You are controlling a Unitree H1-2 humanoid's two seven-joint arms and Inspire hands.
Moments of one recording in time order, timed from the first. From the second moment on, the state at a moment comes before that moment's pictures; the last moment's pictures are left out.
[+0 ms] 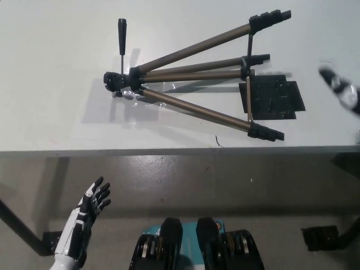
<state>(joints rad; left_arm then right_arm) 0.05 0.14 0.01 0.02 -0.07 -0.17 -0.11 -0.52 -0.27 -0.10 -0.37 -0.24 -0.14 0.07</state>
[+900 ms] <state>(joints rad) 0.08 0.14 0.01 0.06 -0.07 -0.18 -0.11 -1.39 -0.17 0.65 0.87 -0.63 0.13 0.36</state>
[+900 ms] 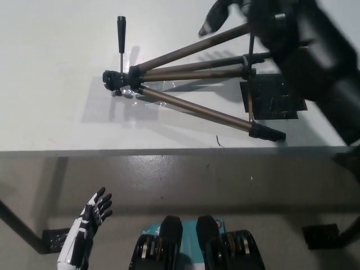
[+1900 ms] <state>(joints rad) 0.11 0.14 0.01 0.07 -0.10 -0.22 -0.14 -1.38 -0.04 1.00 1.34 -0.84 0.14 0.07</state>
